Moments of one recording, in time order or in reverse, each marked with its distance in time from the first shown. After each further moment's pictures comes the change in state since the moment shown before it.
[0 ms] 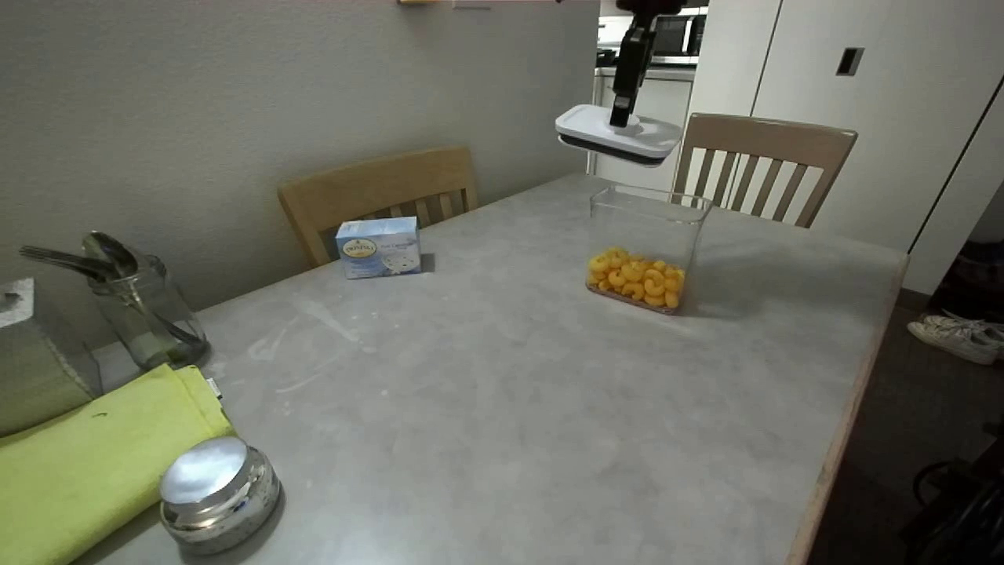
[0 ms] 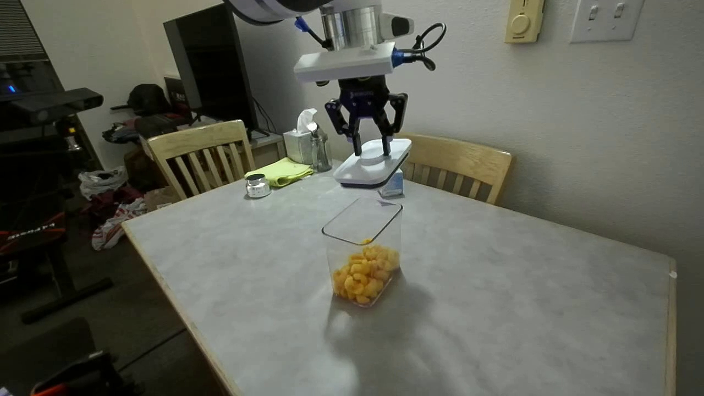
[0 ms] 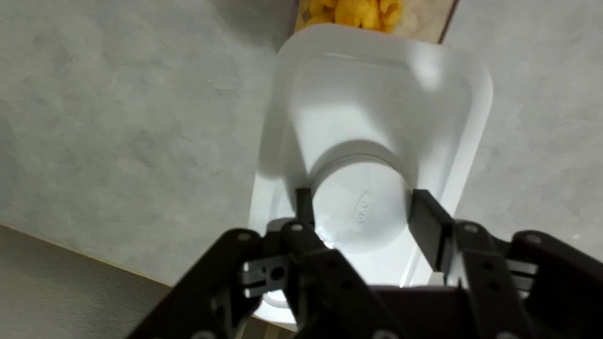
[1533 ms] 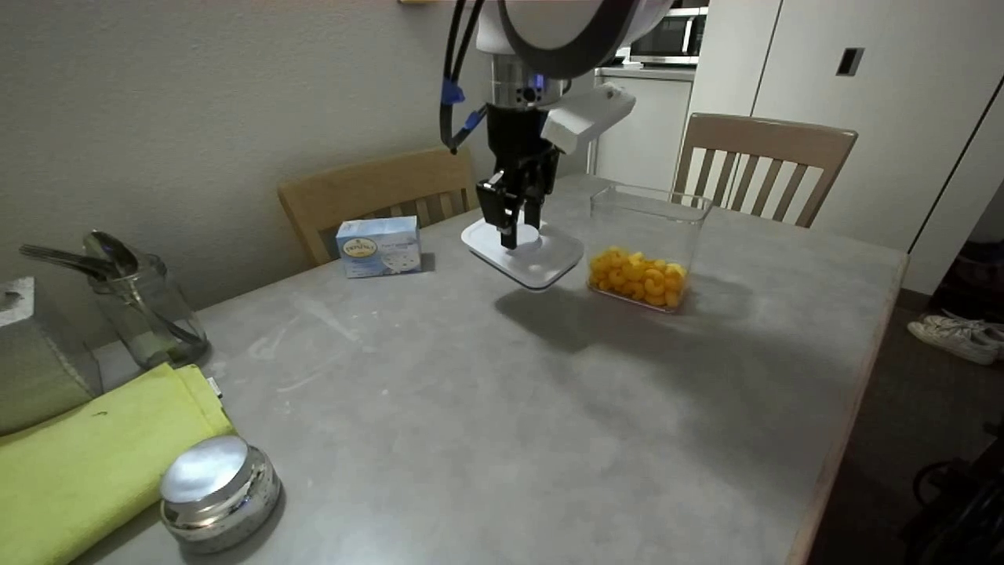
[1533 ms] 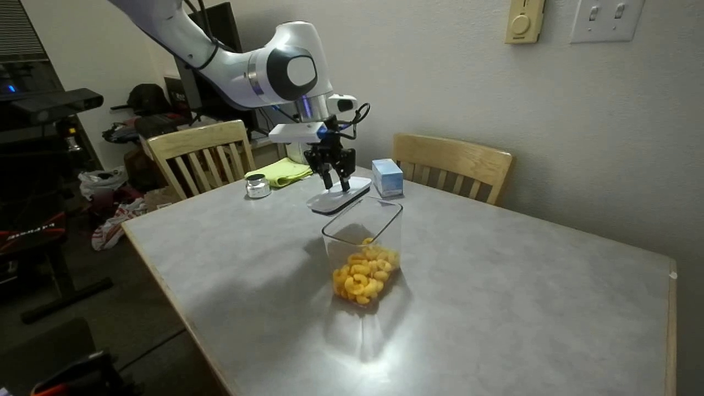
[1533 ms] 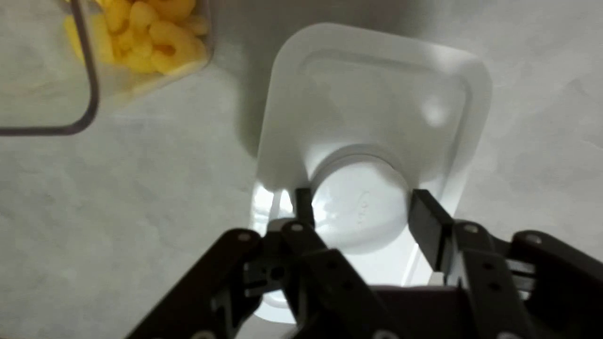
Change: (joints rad) arm 0.256 0.311 0.006 0.149 -0.183 0.098 0.650
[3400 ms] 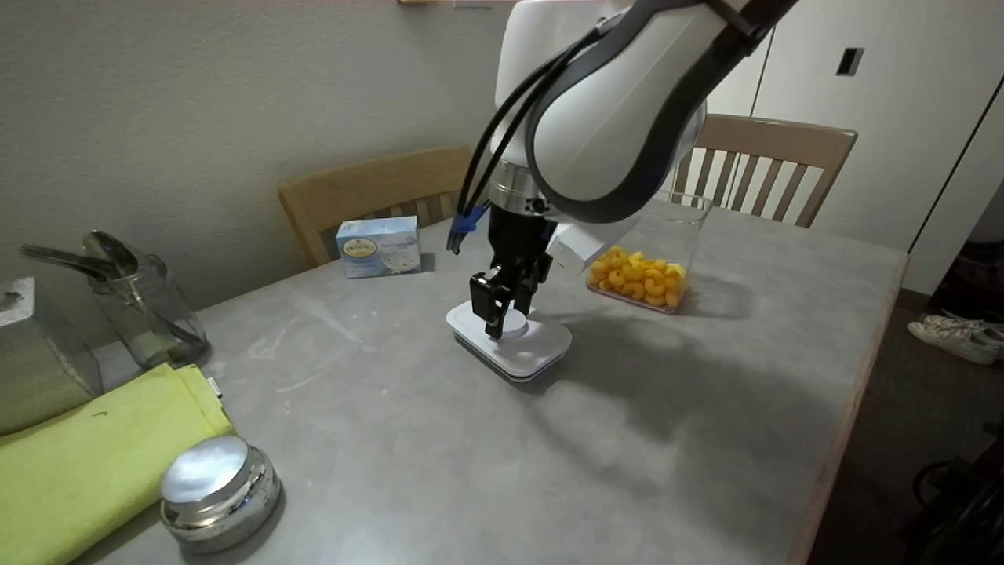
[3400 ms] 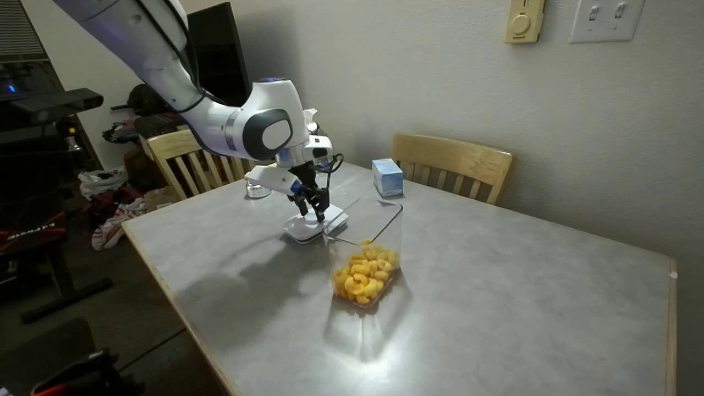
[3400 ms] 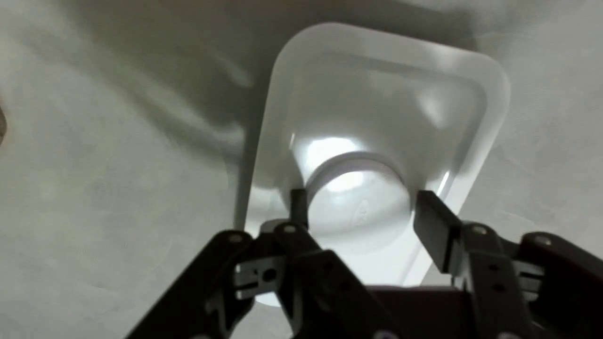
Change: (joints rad) arm 0.026 0.049 0.044 -0.217 0.111 0.351 0.003
